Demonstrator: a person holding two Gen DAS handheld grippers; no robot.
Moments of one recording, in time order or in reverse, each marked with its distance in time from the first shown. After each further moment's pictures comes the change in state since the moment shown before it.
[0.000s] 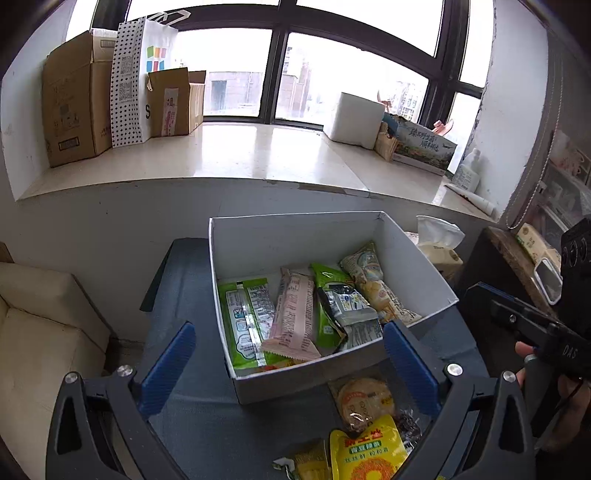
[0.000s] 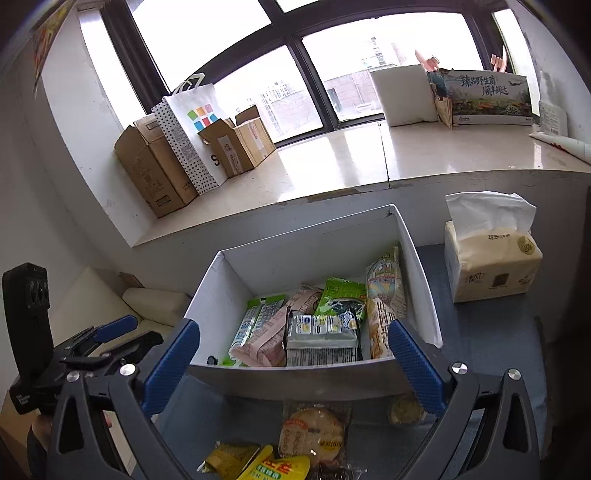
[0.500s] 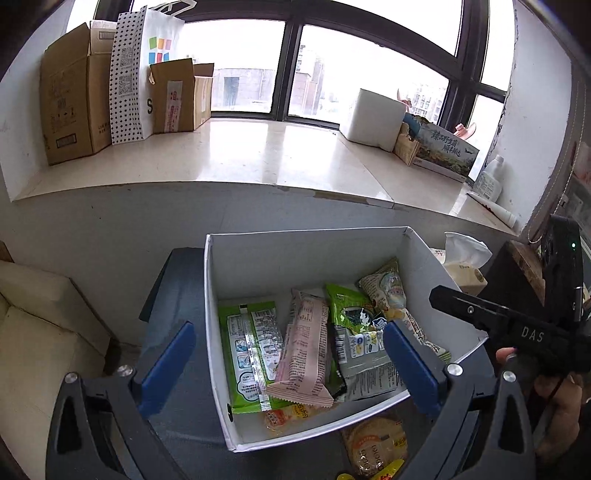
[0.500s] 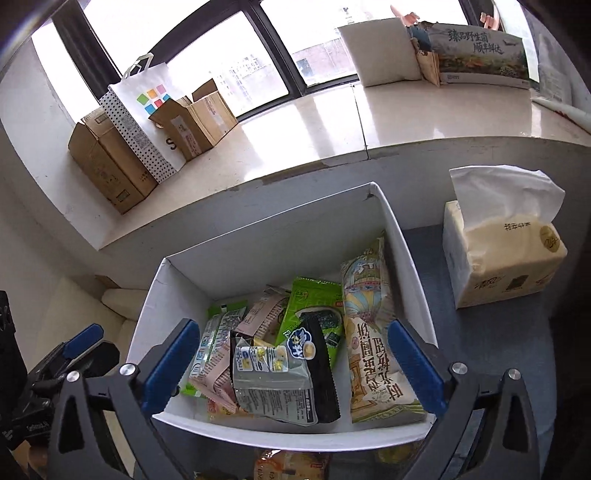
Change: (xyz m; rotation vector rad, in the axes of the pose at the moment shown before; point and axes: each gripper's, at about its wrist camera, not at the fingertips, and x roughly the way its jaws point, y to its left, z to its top) left arm 0.062 0.003 0.035 -0.025 0.021 0.056; right arm 0.085 -0.041 0.036 0.098 0.126 -0.070
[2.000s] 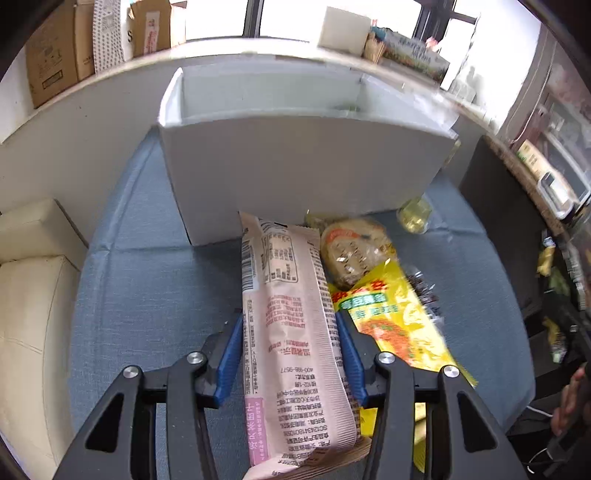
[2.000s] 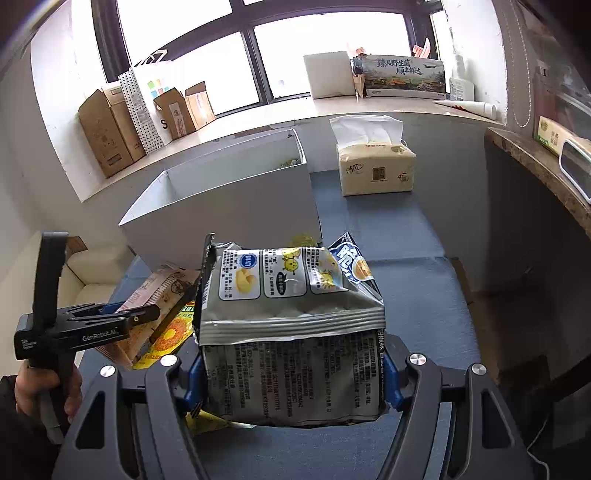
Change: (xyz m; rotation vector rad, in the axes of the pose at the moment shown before) left arm -0.033 -0.029 -0.168 0.052 0.226 -0.063; right arm -0.155 -0.016 -0.202 -0.078 -0.088 -0.216
